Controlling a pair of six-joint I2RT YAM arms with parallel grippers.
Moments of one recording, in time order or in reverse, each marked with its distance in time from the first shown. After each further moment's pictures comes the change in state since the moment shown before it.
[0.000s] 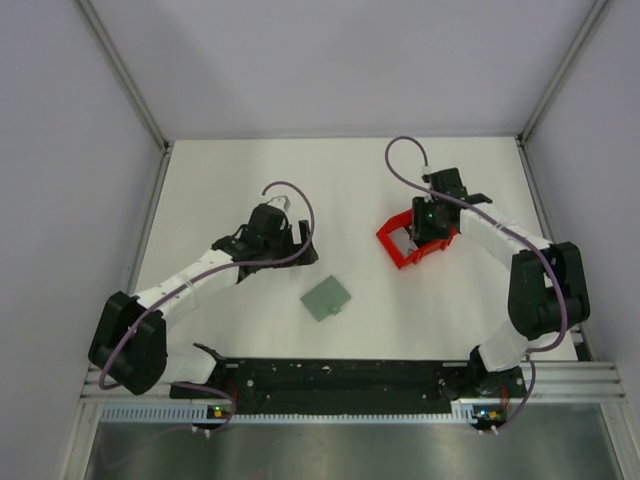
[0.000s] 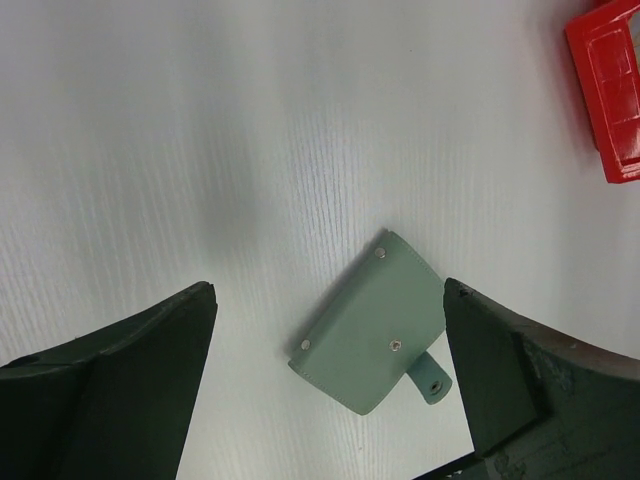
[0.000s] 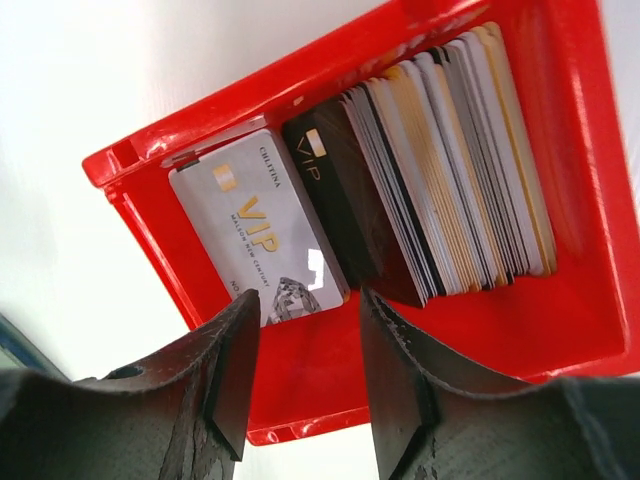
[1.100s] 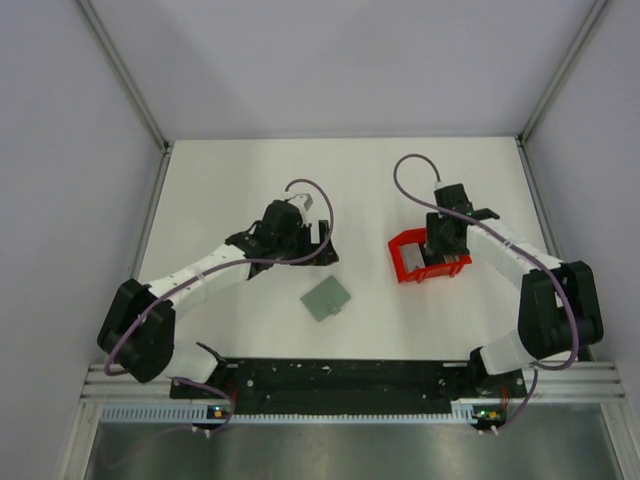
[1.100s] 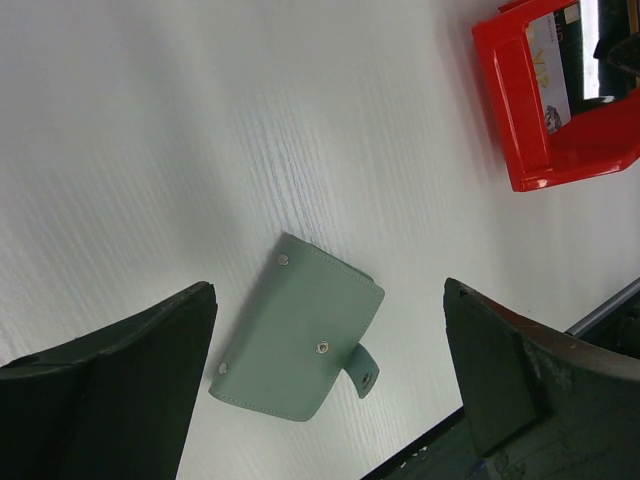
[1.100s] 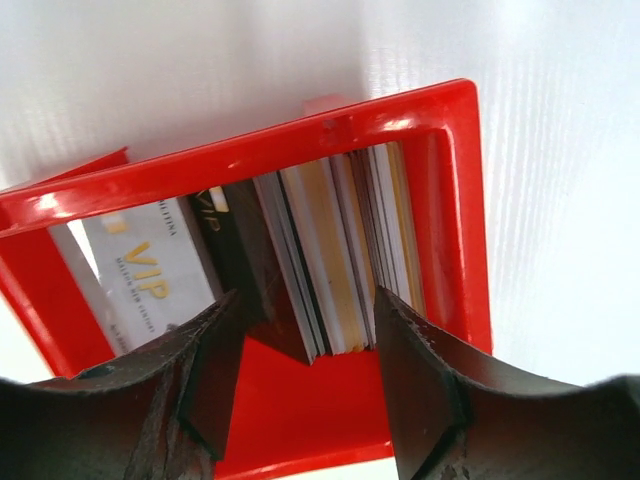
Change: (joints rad) left arm -0.072 0.076 0.061 0.080 0.137 0.026; right arm 0.003 -0.158 -0.165 -0.060 0.243 0.000
